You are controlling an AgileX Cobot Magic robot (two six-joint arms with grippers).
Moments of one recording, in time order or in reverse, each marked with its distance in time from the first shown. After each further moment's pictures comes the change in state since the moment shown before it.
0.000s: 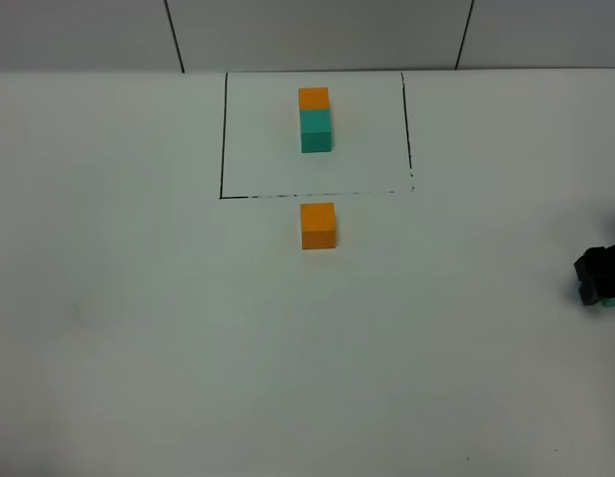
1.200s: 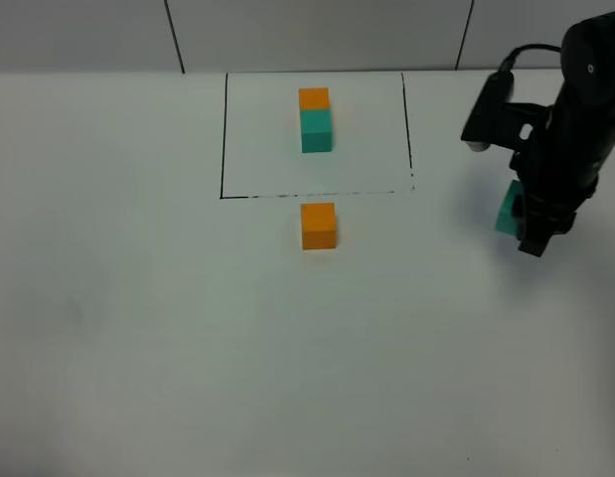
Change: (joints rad) left arm 0.000 0.000 0.000 0.000 0.000 0.000; right arm 0.430 -0.004 -0.426 -0.187 0.454 -0.509
